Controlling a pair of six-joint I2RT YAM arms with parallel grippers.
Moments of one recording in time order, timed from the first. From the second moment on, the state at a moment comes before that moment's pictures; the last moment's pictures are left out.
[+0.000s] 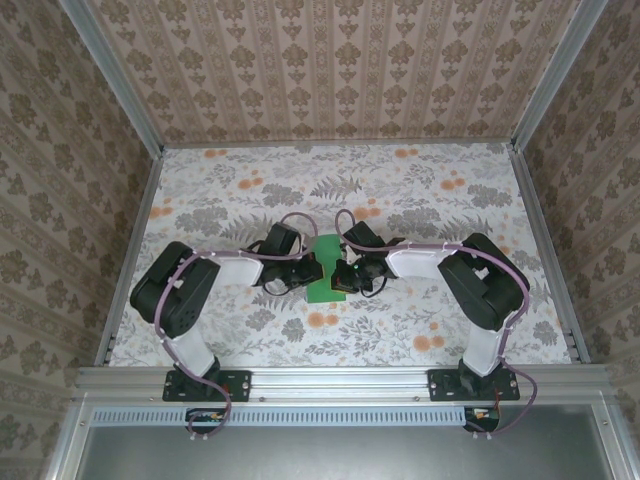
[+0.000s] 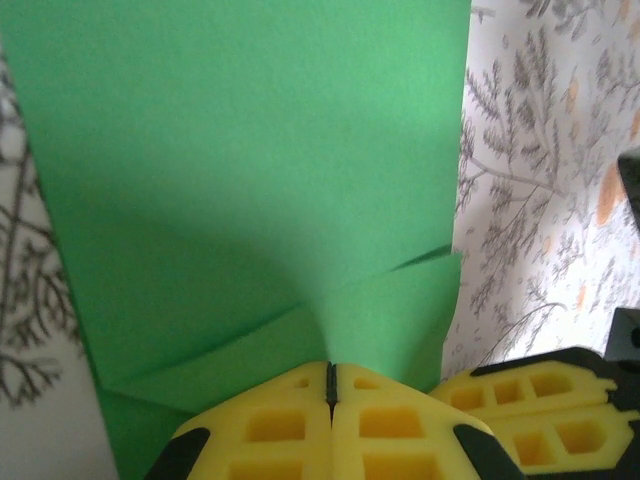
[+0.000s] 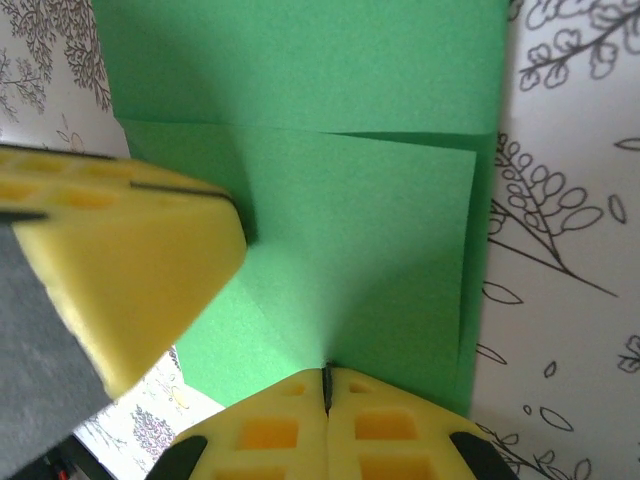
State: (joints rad) left arm -0.64 1.72 0.73 0.05 0.48 -0.80; right arm 0.66 1.83 0.96 -0.24 -0.43 0.79
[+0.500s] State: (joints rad) left arm -0.69 1.69 0.73 0.02 0.43 -0.82; right arm 0.66 1.83 0.96 -0.24 -0.43 0.79
